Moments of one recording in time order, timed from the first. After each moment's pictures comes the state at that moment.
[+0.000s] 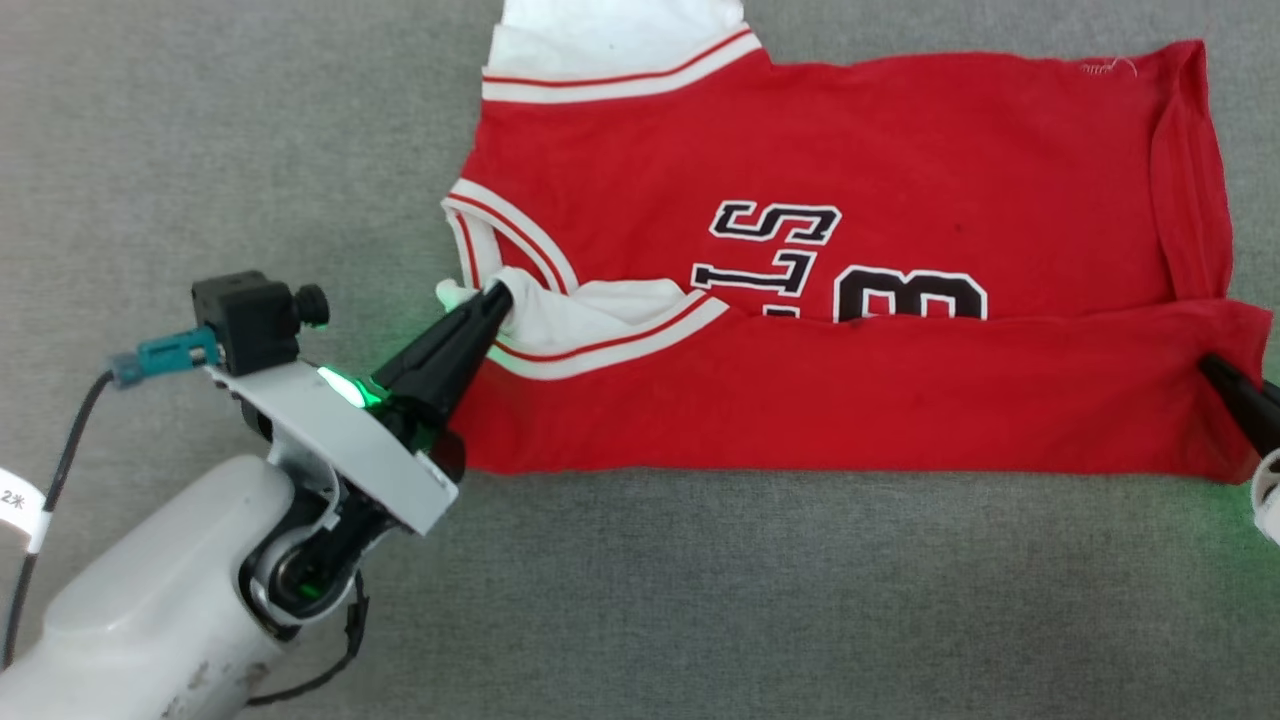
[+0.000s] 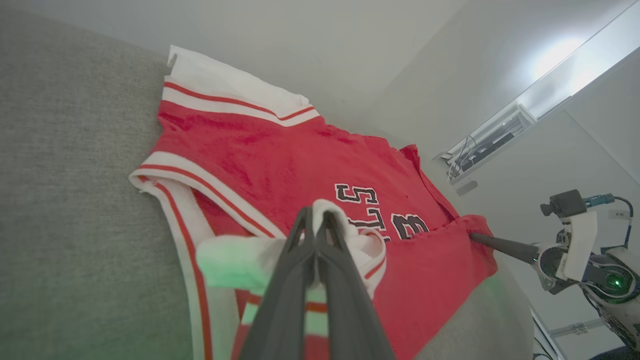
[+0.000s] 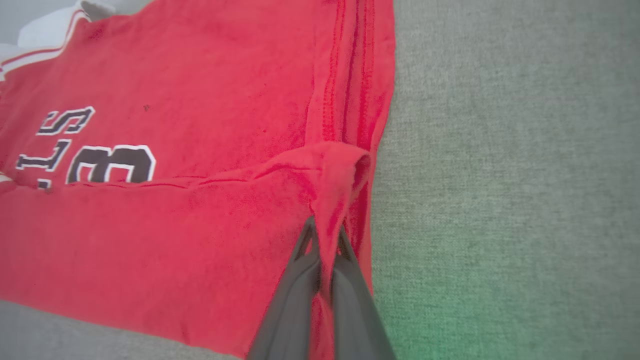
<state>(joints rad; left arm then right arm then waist) -0.71 0.69 -0.85 0.11 -1.31 -0.13 -0.21 -0.28 -0.46 -0.09 0.01 0.75 0.13 0.58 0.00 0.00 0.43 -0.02</state>
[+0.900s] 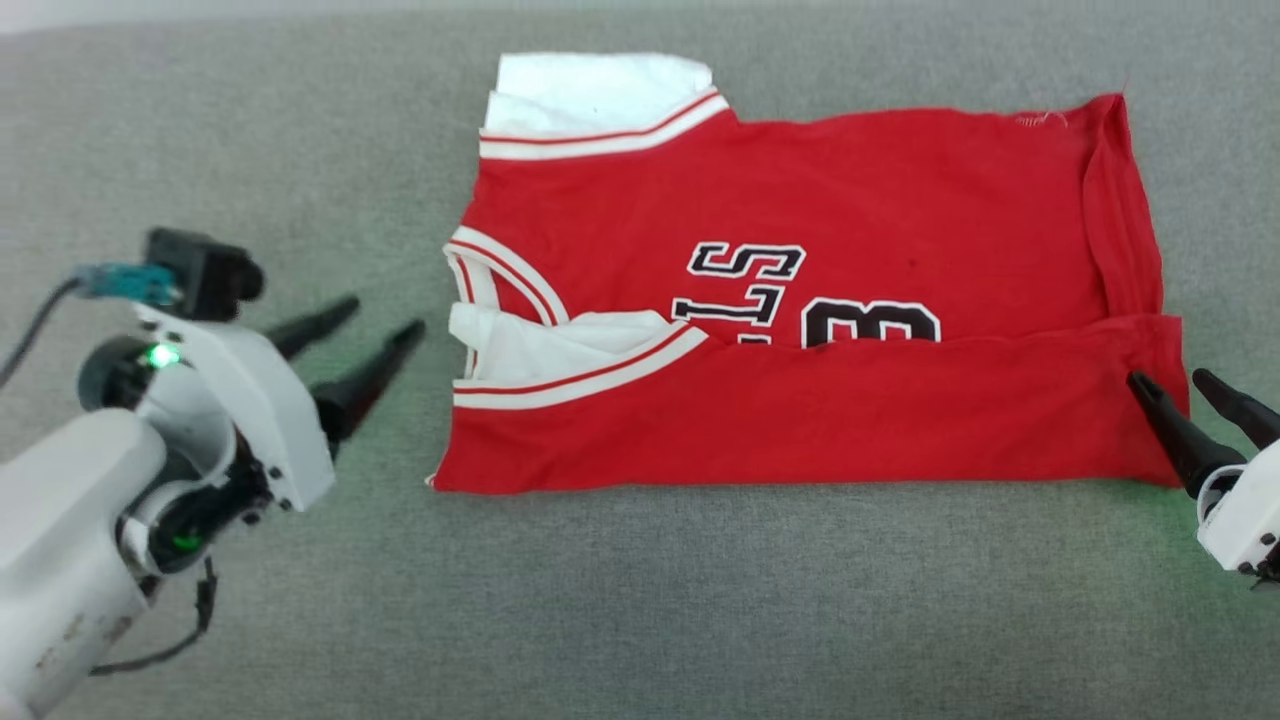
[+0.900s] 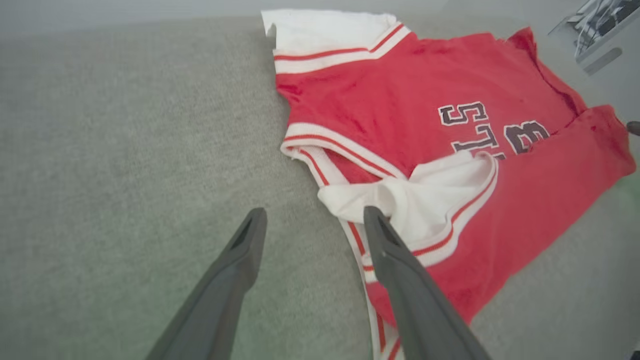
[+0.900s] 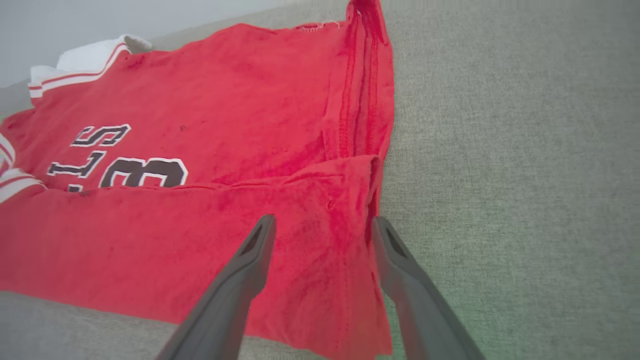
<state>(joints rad) -0.92 0.87 -1.09 0.31 -1.29 -0.10 -0.02 -0.32 -0.48 0.06 0.17 0.73 0.13 0.37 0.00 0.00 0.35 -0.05</state>
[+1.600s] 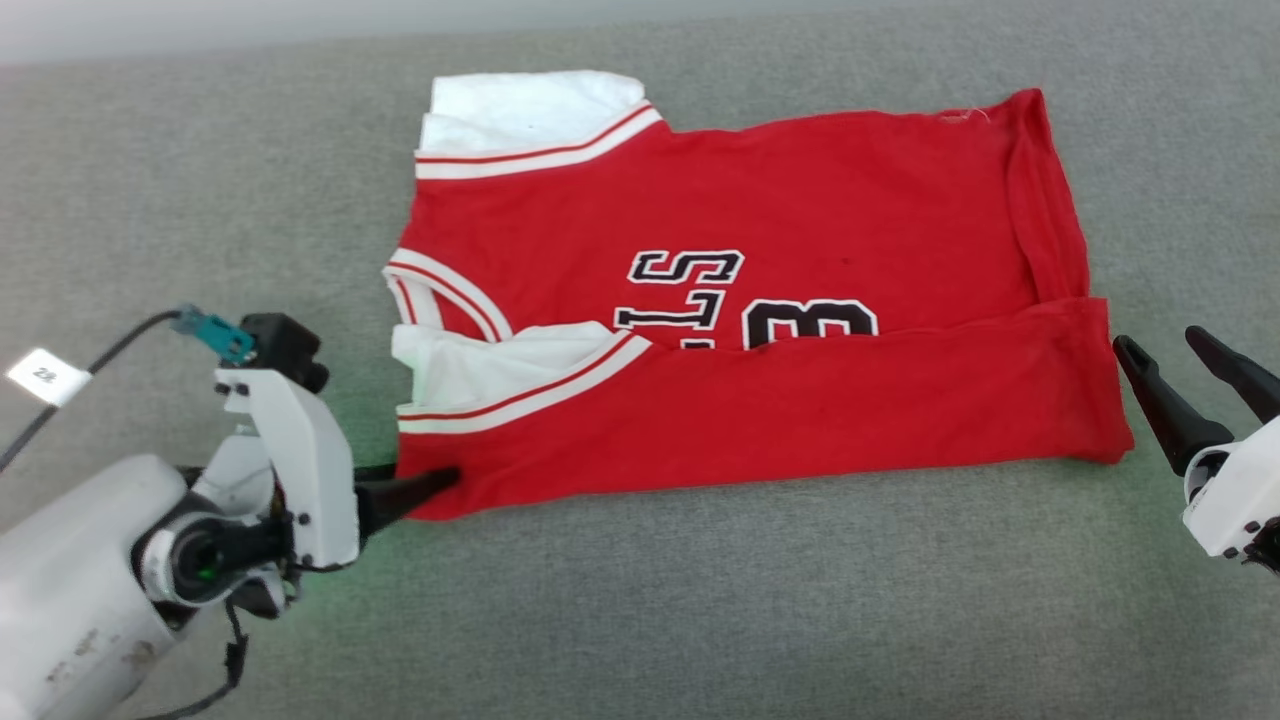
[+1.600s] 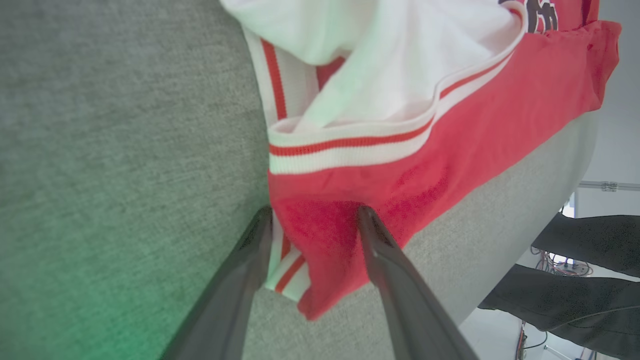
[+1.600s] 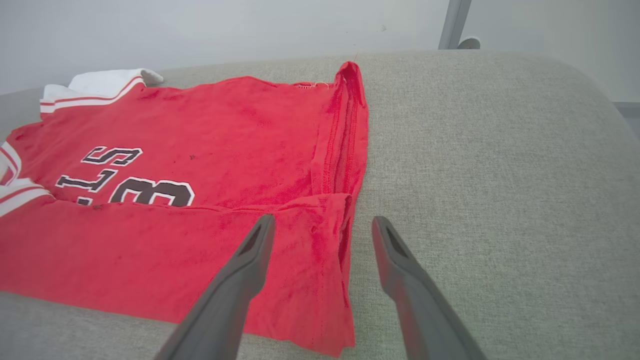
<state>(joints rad) -0.87 0.86 -1.16 0.27 -1.59 0.01 0.43 -0.32 -0.49 0.09 0.08 0.66 0.13 0.33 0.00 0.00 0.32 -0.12</state>
